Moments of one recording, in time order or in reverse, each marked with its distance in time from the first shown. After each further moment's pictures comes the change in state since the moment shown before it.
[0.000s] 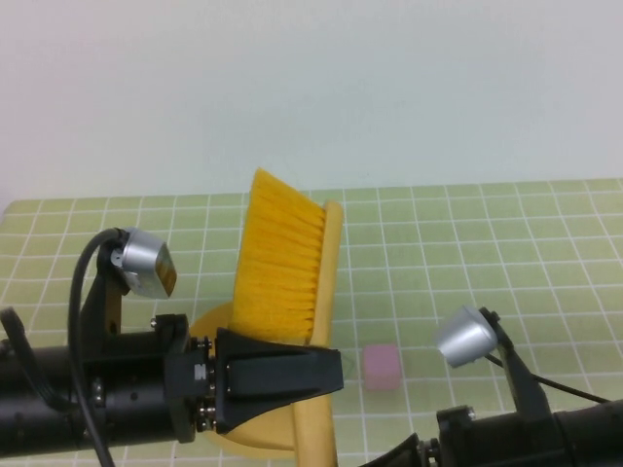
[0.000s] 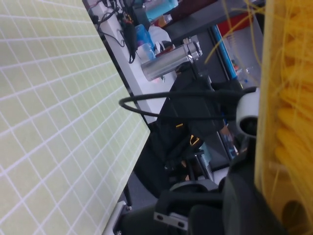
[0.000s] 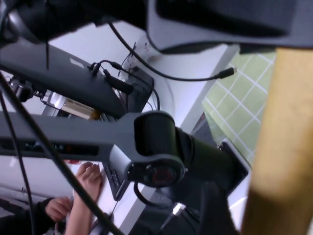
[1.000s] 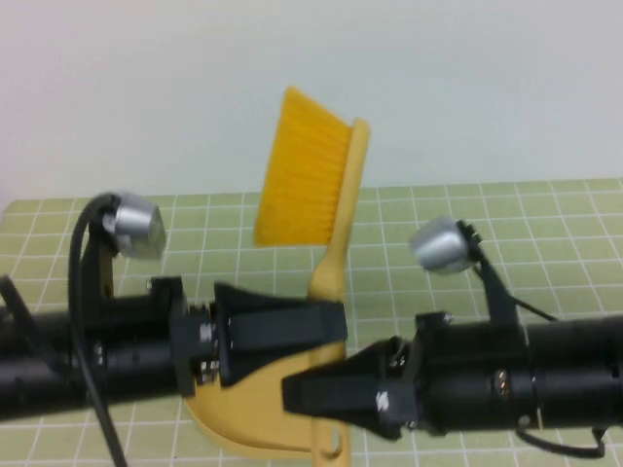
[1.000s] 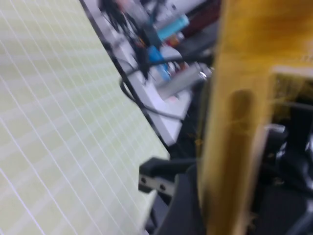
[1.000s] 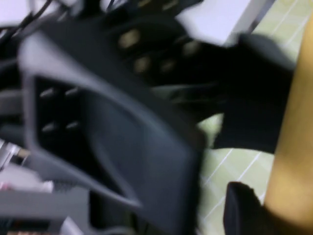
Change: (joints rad) right arm -0.062 0.091 -0.142 -0.003 -0.109 -0.034; left arm 0.000 -0.002 -0.063 -0.002 -0.062 0.012
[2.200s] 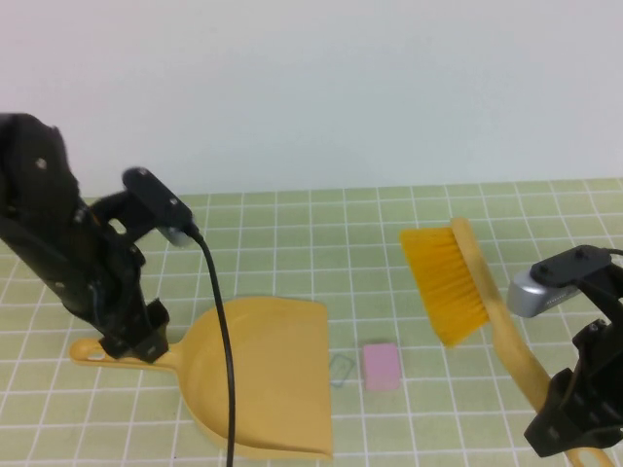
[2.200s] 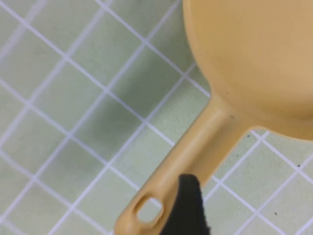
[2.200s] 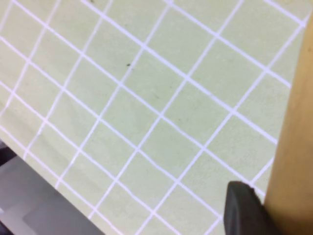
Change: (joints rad) right arm -0.334 0.000 -0.152 -1.323 0.337 0.737; left arm 0.000 0.358 -0.584 1.641 -0.125 -0.440
